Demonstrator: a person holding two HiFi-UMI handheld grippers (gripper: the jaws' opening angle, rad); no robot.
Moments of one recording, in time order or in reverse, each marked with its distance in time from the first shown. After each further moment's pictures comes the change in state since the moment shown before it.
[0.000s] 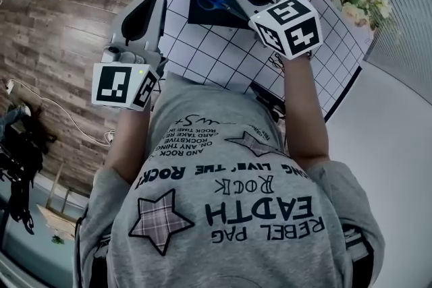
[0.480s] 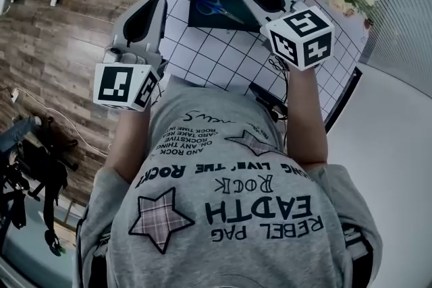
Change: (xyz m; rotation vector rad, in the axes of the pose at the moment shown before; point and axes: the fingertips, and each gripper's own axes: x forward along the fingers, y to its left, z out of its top) left arm -0.012 -0.015 0.026 0.056 -0.036 -0.020; right arm -0.059 0.004 0.023 0.046 -0.162 -0.061
